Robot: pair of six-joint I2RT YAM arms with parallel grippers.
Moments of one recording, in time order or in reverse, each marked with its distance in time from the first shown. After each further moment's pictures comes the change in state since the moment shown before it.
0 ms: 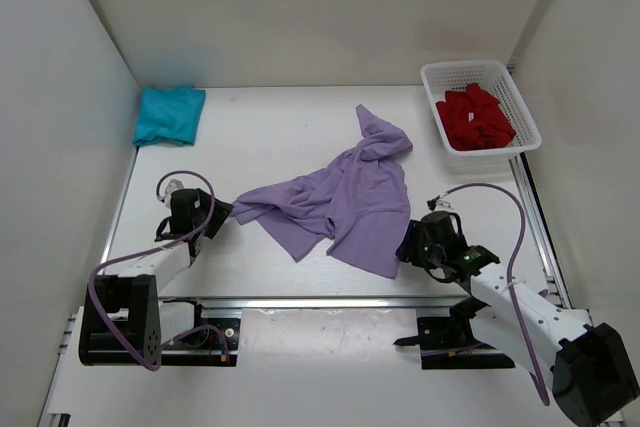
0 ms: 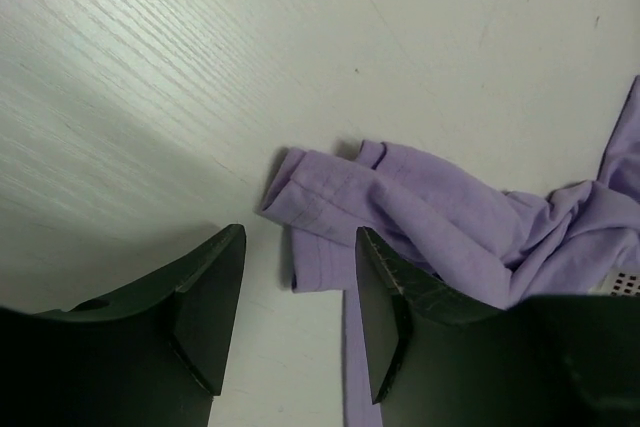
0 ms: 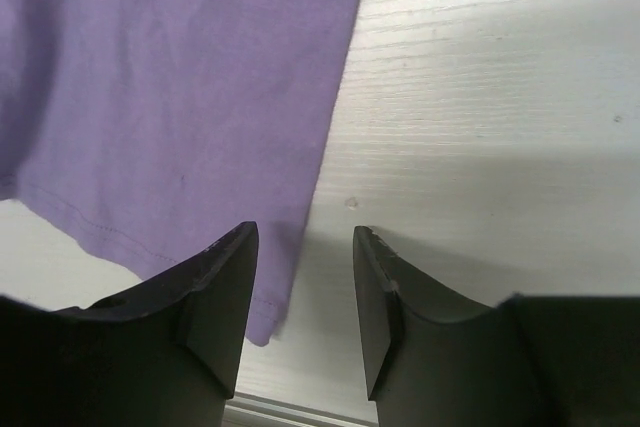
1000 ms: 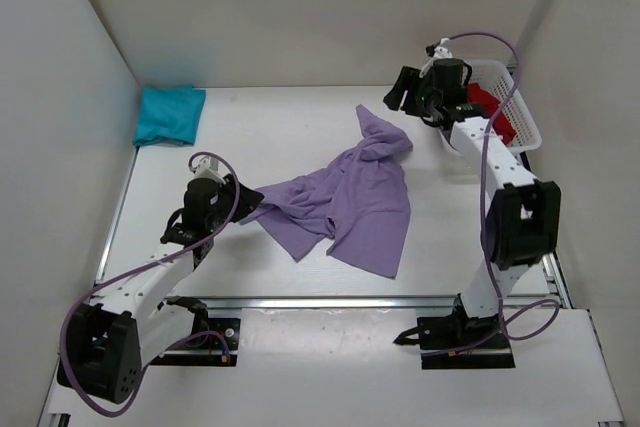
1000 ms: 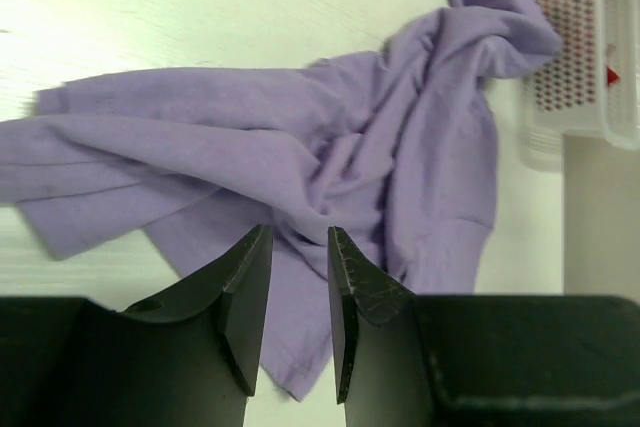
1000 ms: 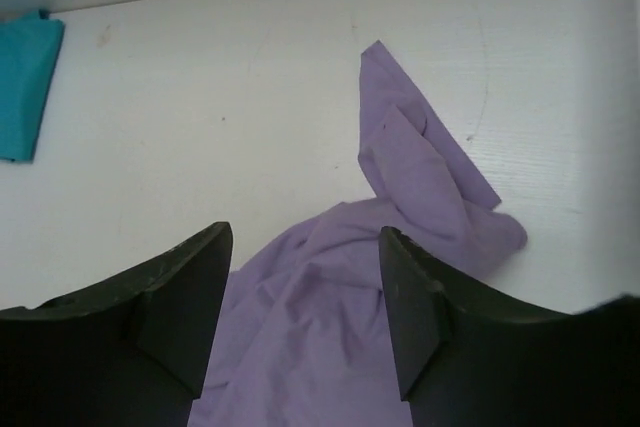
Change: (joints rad) left arm -0.264 -0.173 0.111 -0.042 0.109 0.148; right arm -0.324 0.967 1.235 0.137 -0.305 -0.290
